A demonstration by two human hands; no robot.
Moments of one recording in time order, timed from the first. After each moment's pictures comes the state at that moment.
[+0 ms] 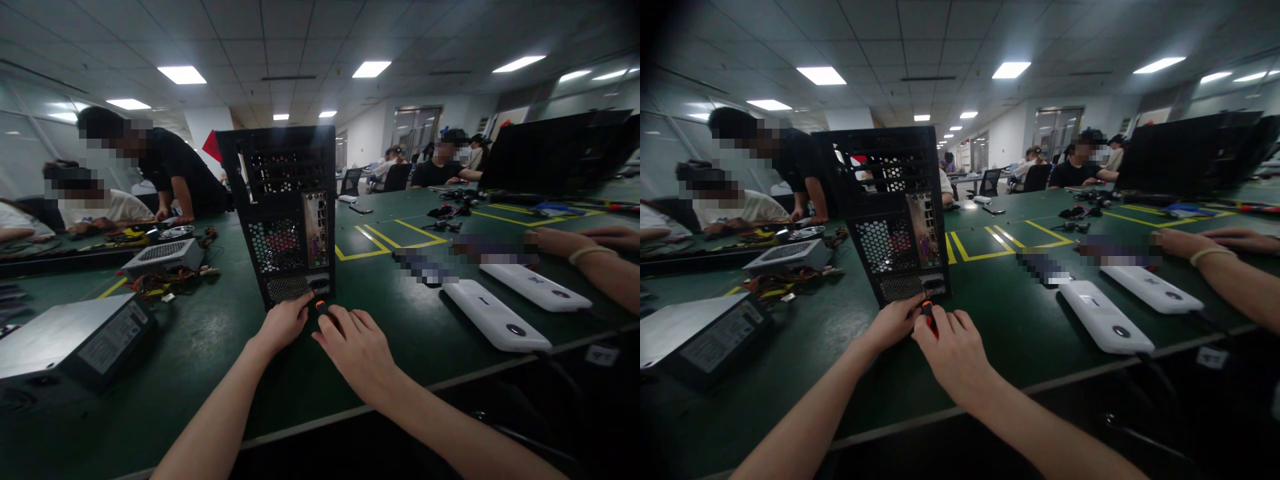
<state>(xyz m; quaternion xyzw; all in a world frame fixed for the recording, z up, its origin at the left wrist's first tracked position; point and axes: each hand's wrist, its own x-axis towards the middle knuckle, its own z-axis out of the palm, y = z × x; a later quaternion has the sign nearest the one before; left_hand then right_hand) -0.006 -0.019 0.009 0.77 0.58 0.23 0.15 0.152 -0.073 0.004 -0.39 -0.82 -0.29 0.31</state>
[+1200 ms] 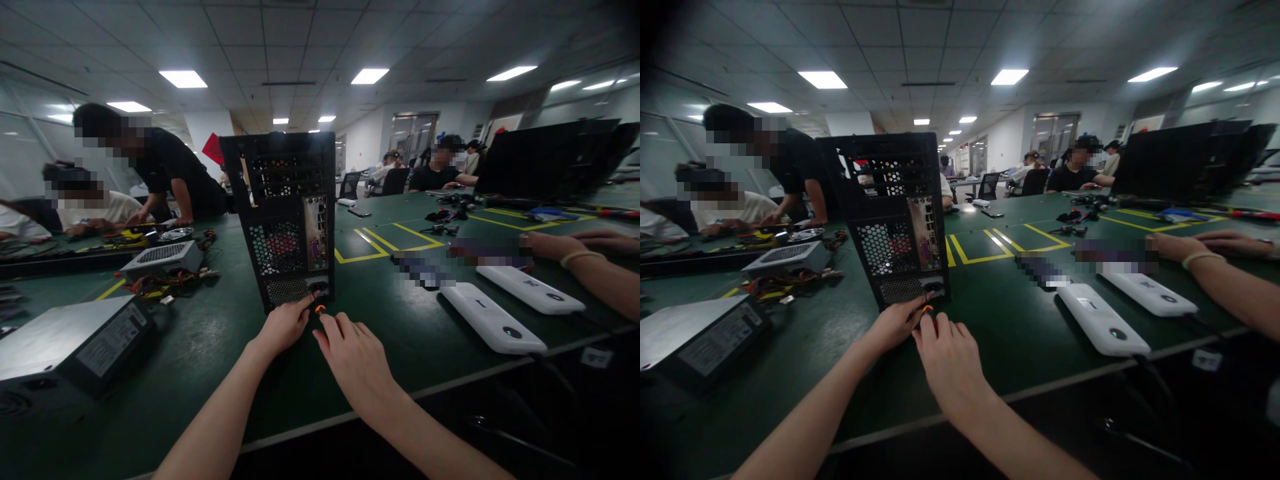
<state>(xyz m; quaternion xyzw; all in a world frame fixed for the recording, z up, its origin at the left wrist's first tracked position) -0.006 -0.018 0.007 0.80 0.55 0.22 0.12 0.138 -0.085 0.011 -0.50 -0.78 -0.22 0.30</state>
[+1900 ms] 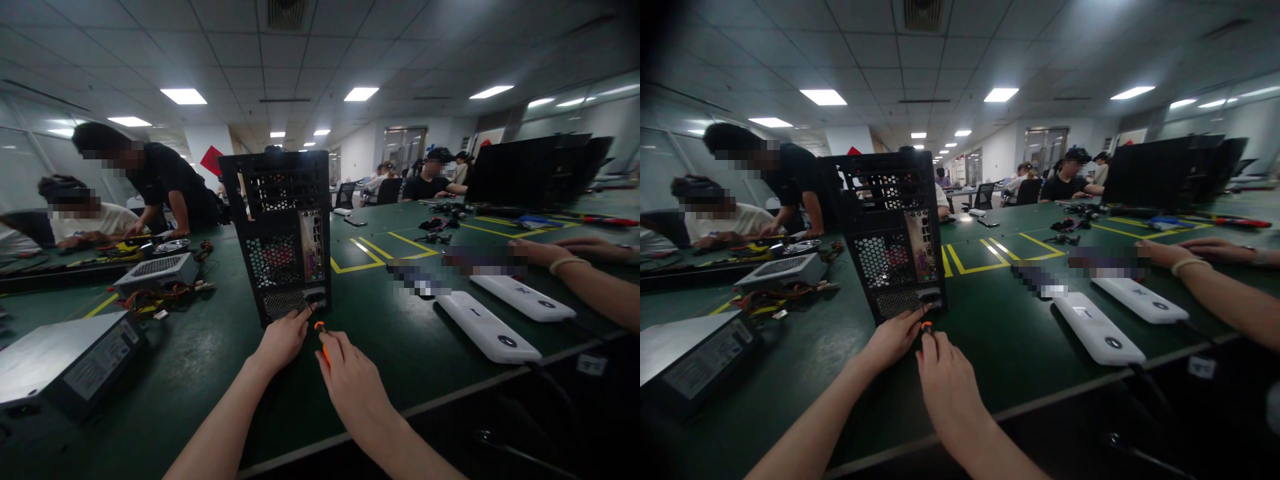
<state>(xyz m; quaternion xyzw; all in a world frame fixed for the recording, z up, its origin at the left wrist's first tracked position) -0.006 -0.015 -0.003 0.83 0.55 0.14 0.01 0.140 -0.084 -0.008 -0.50 -0.79 -0.15 0.34</state>
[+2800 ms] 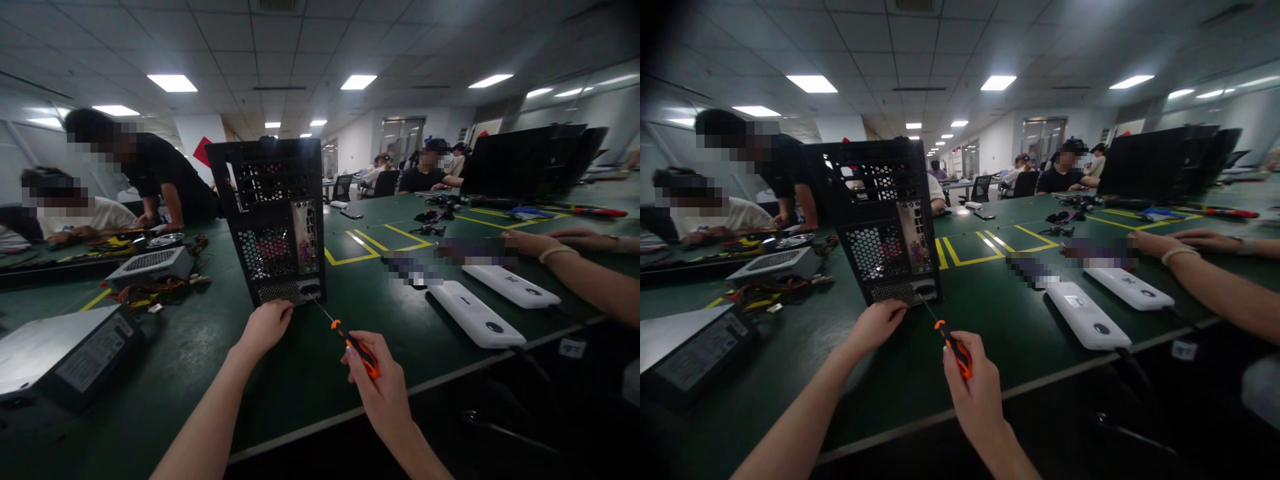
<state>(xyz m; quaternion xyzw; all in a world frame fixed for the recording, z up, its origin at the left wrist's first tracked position) -0.021 -0.012 0.011 0.80 0.57 0.17 0.04 0.177 -0.105 -0.024 -0.49 -0.64 0.25 0.54</state>
